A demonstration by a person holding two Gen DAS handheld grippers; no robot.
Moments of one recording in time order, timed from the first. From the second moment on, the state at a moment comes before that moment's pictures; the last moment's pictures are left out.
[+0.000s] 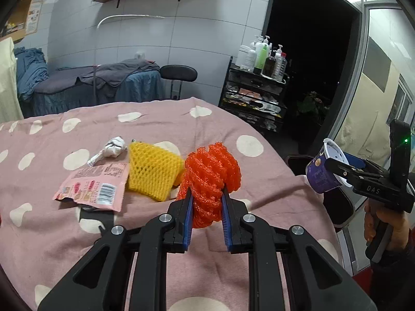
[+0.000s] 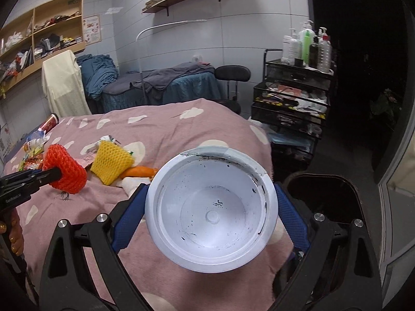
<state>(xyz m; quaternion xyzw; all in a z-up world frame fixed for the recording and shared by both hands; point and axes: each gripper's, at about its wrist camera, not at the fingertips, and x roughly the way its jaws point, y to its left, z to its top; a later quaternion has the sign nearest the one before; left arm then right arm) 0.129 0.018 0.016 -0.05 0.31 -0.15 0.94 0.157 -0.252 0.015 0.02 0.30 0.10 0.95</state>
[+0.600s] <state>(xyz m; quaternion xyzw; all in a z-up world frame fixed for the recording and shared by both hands) 0.153 -0.090 0.020 0.01 0.32 -0.28 0.91 0.154 -0.381 -0.022 0.08 0.33 -0.06 0.94</state>
